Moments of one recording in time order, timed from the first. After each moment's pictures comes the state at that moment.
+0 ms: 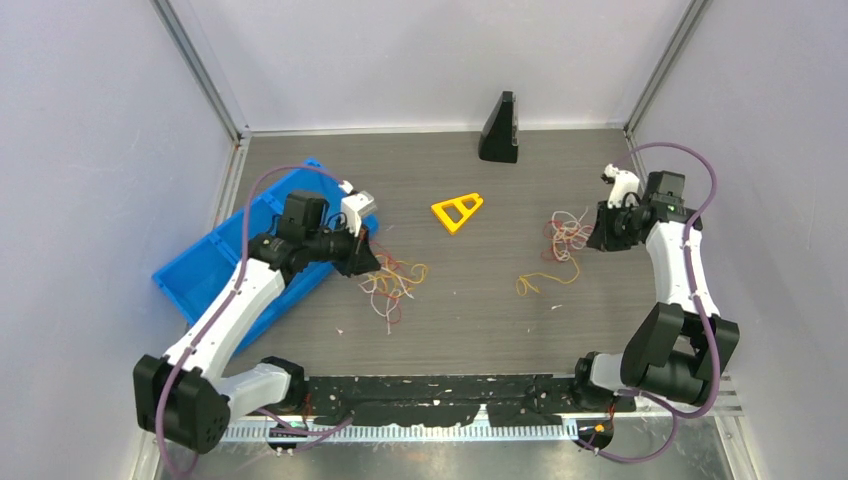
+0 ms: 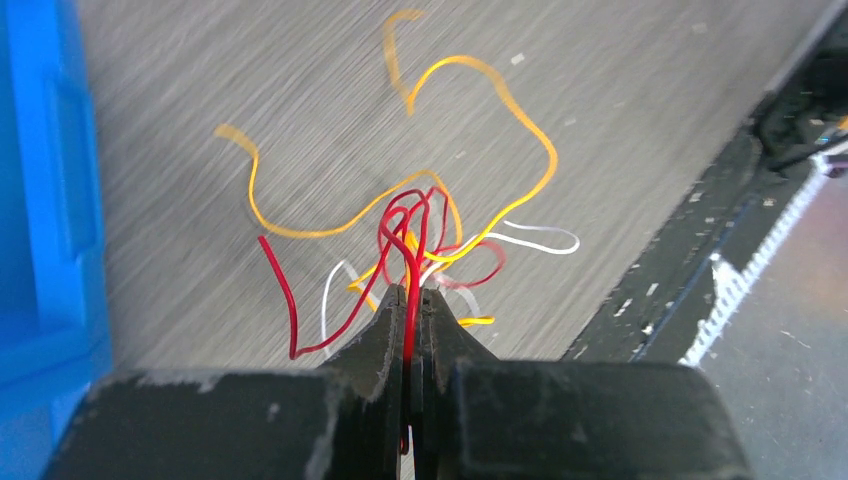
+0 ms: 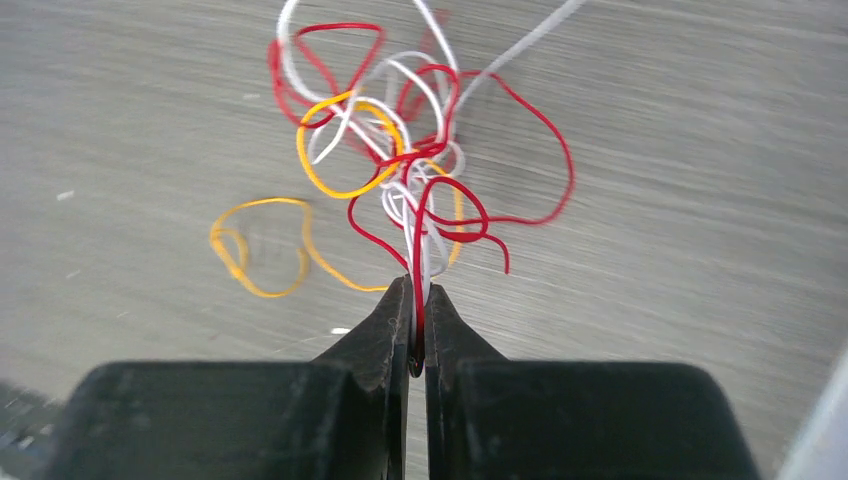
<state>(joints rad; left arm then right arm) -0.32 1.14 0.90 -0.61 0.62 0.12 -0.34 1.32 1.04 -0.76 -0.40 -0.37</state>
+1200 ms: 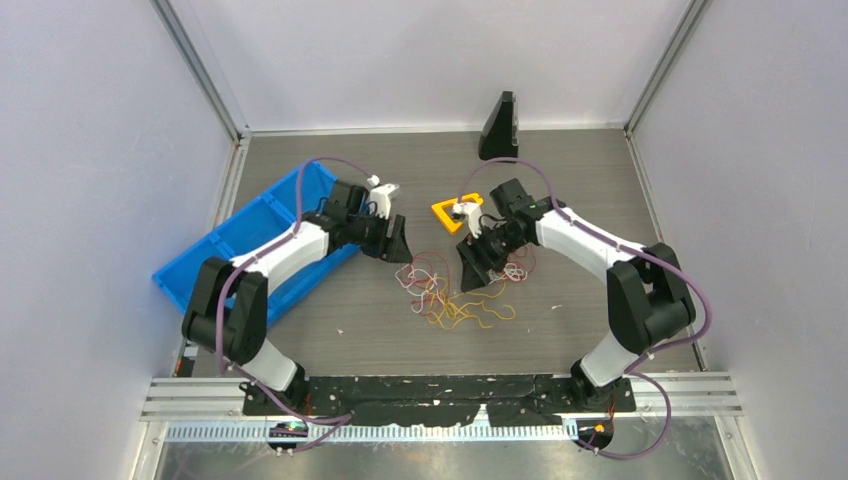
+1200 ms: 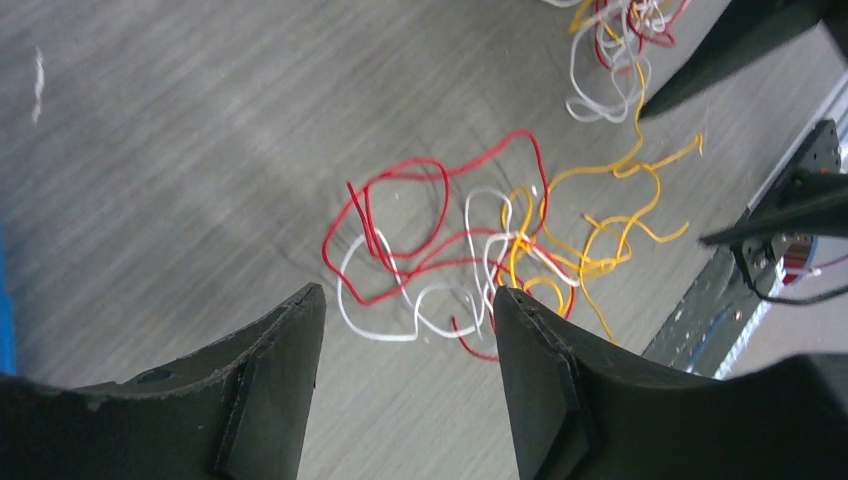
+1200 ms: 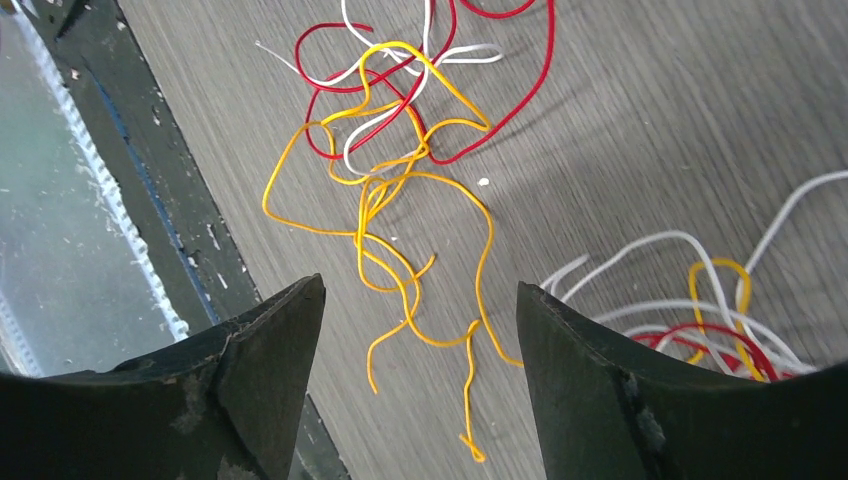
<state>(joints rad) -0.40 1.55 0.97 -0.30 0.58 -0.11 0.44 1.60 1.09 -0.70 -0.69 -0.32</state>
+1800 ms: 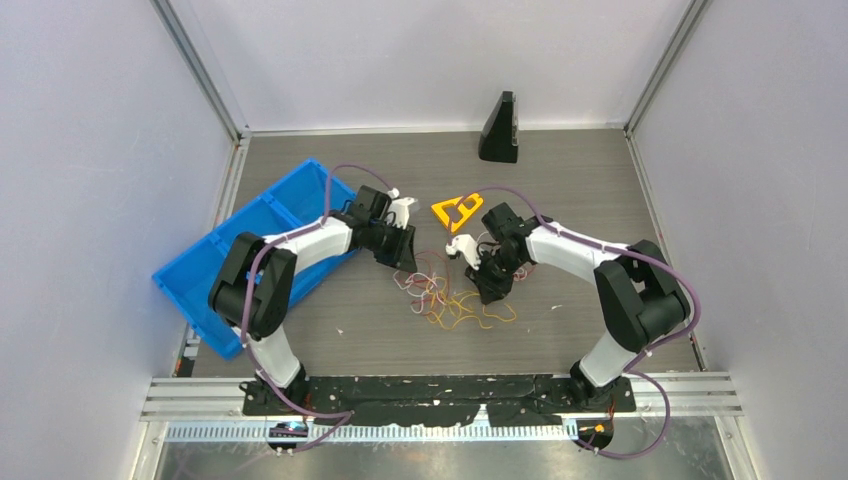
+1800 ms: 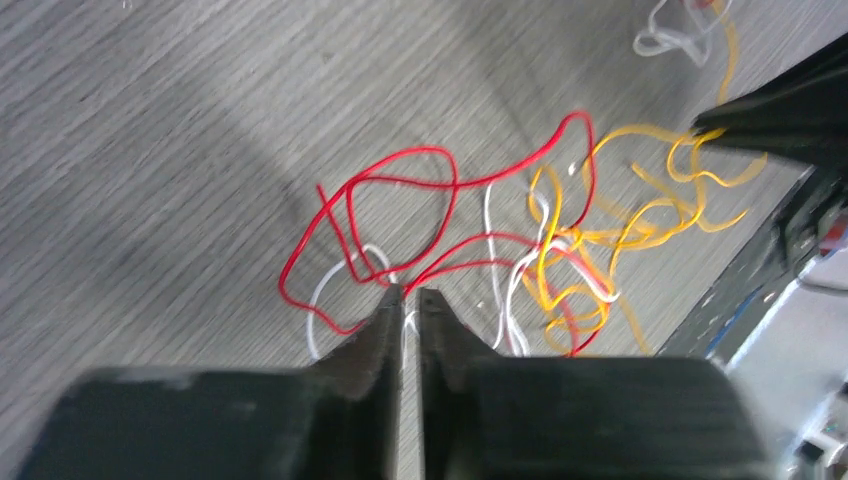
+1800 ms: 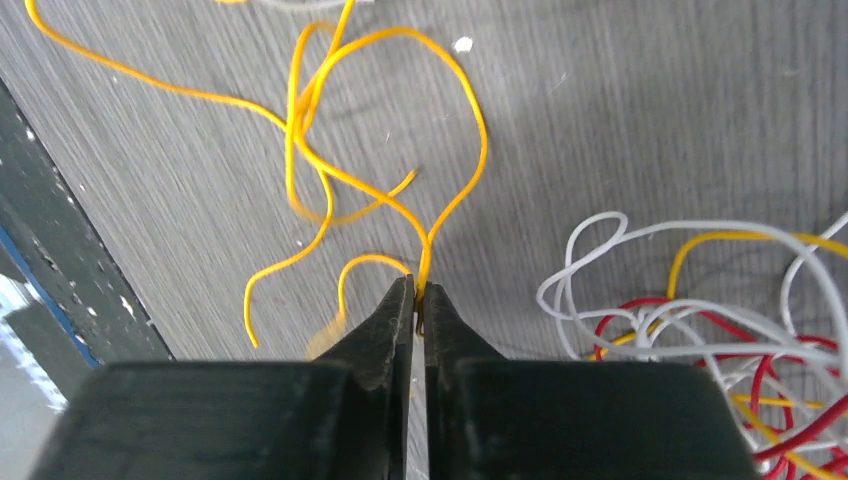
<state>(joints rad) -0.47 1.75 1.05 -0.32 0.53 -0.13 0.52 1.63 0.96 -0.69 -0.47 -0.63</state>
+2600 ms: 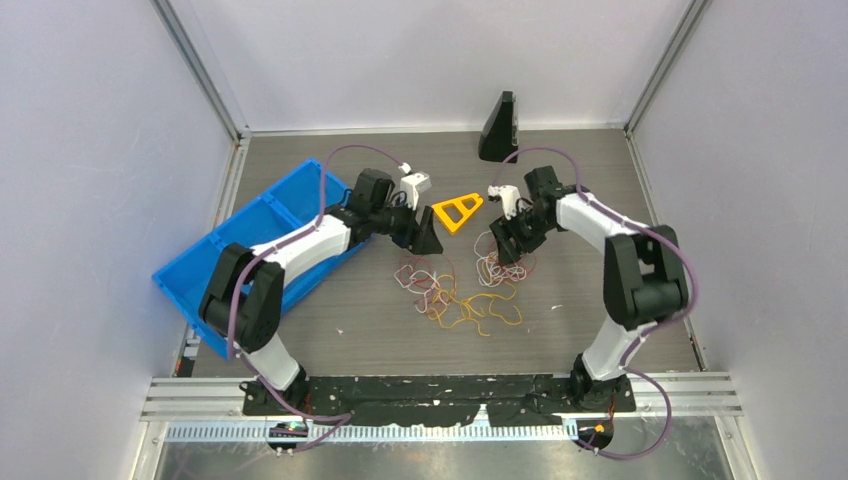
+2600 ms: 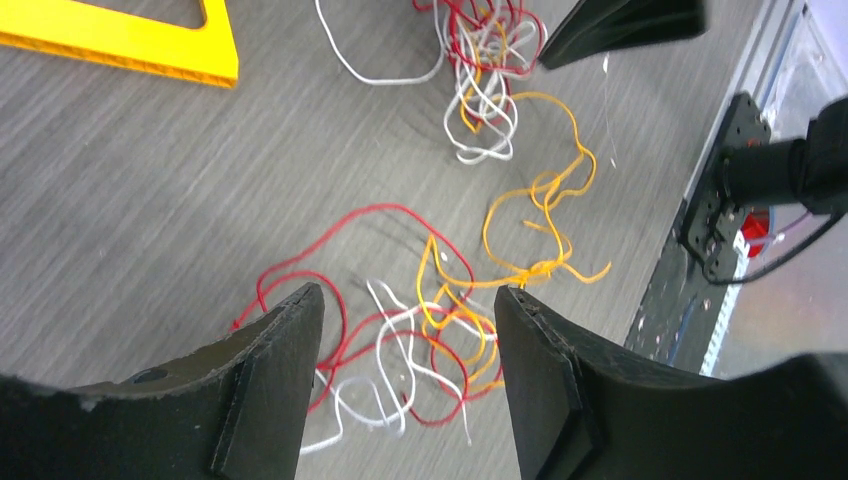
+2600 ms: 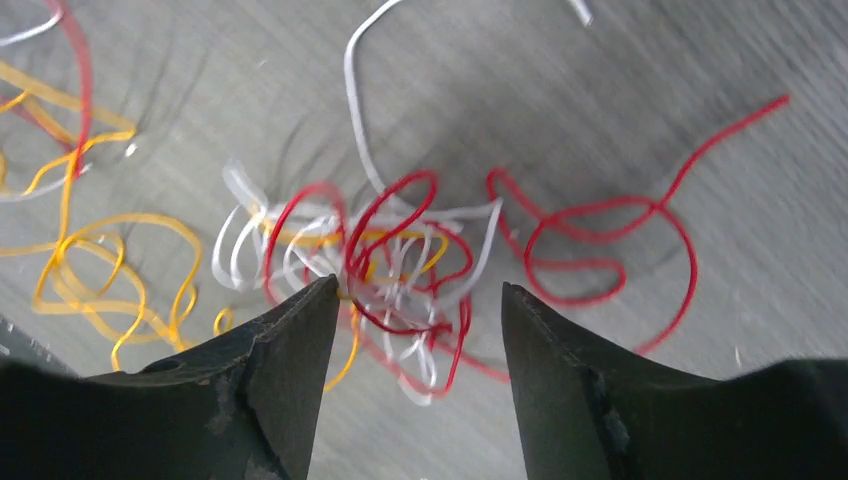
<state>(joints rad) -0.51 1.65 1.09 -0.15 0.65 -0.12 0.22 1.68 1.13 -0.69 -0.41 -0.43</state>
